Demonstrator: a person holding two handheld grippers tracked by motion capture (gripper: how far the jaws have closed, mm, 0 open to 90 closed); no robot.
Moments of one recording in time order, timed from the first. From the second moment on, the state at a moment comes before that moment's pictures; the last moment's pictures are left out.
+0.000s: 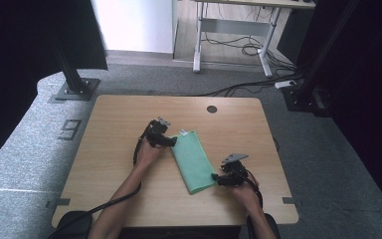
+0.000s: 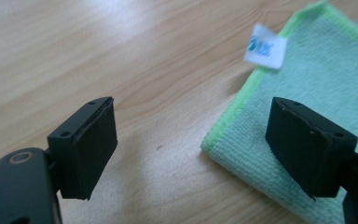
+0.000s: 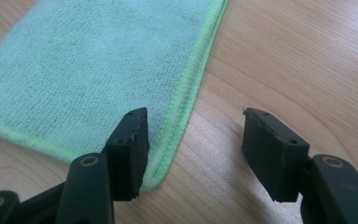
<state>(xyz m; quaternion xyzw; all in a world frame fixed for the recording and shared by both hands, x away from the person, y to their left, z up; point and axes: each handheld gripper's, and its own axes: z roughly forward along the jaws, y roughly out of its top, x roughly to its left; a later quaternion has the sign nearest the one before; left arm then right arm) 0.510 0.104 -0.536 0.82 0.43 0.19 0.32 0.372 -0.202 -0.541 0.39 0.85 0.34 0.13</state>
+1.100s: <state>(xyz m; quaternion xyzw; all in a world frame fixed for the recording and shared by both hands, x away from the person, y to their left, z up) 0.382 0.070 -0.543 0.87 0.34 0.15 0.34 0.371 -0.203 -0.544 0.39 0.84 0.35 0.14</state>
